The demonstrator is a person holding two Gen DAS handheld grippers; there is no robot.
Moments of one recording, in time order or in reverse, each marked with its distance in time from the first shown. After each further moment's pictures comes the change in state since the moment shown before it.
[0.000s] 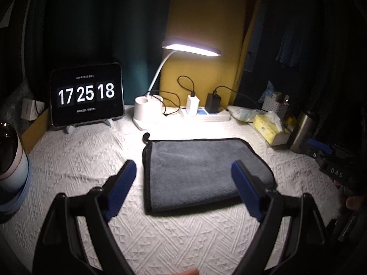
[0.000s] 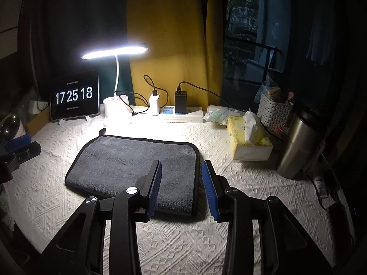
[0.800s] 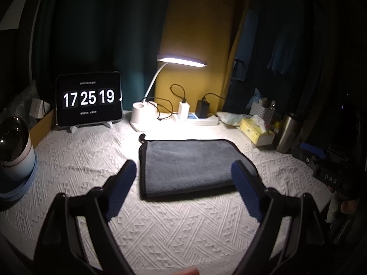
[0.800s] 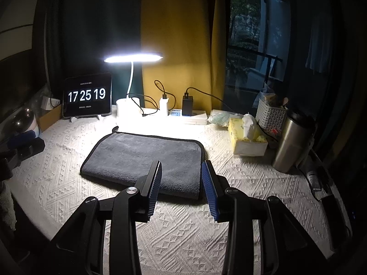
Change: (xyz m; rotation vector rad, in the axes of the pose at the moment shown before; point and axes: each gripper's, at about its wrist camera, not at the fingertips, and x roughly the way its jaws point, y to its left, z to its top) left arm -0.052 -0.009 -0.027 0.002 -0.074 -0.039; right arm -0.053 0.018 -0.024 -0.028 -0.052 0.007
